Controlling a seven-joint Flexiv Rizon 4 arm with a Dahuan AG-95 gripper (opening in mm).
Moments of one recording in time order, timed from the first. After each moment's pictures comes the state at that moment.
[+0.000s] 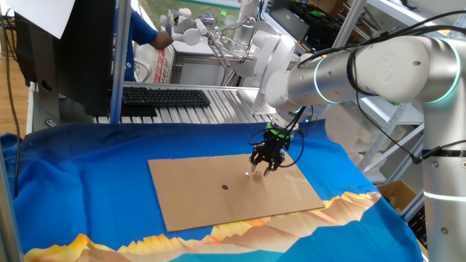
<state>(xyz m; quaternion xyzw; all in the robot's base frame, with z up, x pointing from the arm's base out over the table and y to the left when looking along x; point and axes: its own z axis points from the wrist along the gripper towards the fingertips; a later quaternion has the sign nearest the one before) 0.677 -0.153 0.022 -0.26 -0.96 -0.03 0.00</state>
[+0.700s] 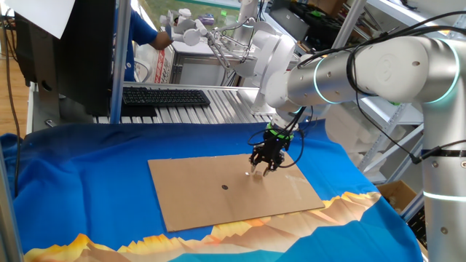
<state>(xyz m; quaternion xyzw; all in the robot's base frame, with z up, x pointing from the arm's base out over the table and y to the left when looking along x) 0.678 -0.153 0.020 -0.26 -0.96 -0.03 0.00</state>
